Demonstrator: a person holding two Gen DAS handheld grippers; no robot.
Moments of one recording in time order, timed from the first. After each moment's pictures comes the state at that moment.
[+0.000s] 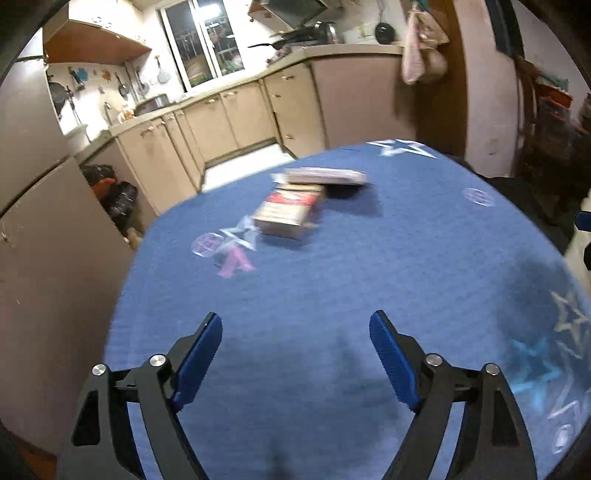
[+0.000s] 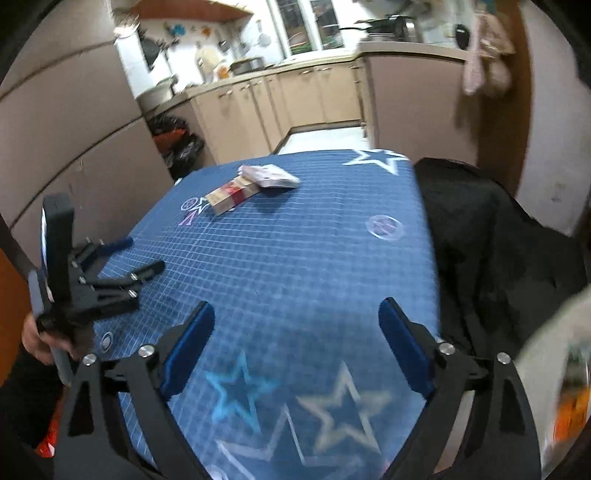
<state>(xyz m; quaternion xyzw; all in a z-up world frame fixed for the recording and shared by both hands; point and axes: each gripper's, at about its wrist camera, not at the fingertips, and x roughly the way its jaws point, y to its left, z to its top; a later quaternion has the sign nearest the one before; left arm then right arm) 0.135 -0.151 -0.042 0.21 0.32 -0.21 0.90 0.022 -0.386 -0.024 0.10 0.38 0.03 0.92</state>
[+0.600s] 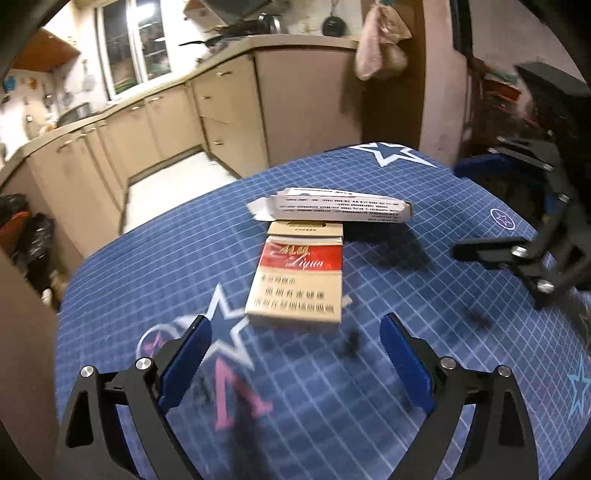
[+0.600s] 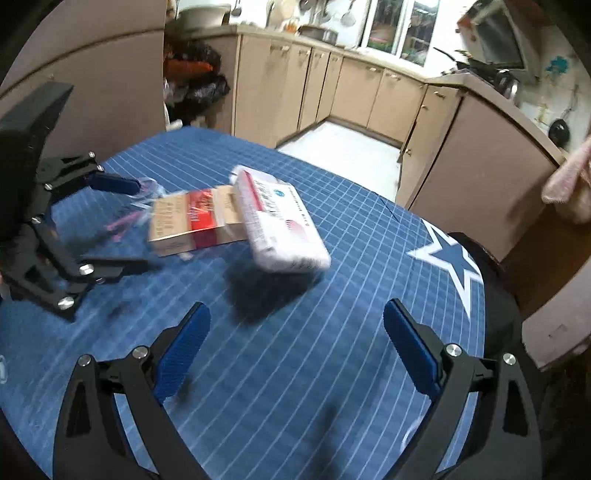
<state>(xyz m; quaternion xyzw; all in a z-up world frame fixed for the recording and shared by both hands) 0.286 -0.185 -0.075 0.21 0.34 -0.38 0.84 0.226 -0.365 -0.060 -0.12 0.42 0.06 0.90</state>
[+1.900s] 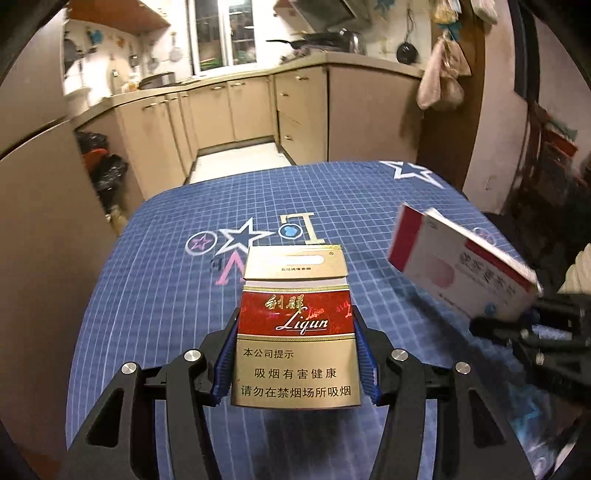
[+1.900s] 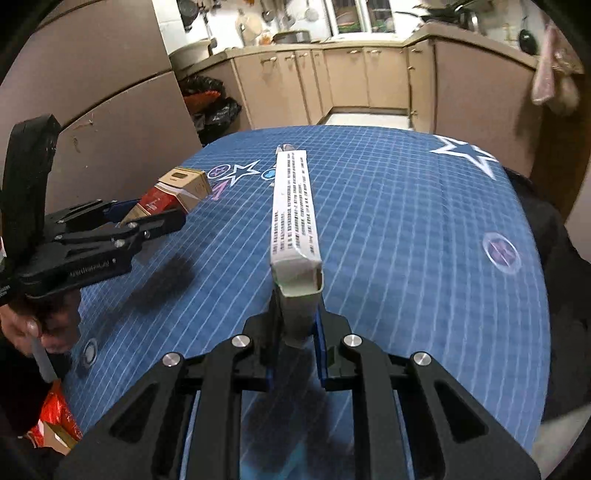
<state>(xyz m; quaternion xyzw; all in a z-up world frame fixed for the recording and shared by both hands) 0.148 -0.139 -0.036 0.12 0.35 -0.23 0.90 0.052 -0.327 -0.061 0.08 0.39 0.08 0.91</state>
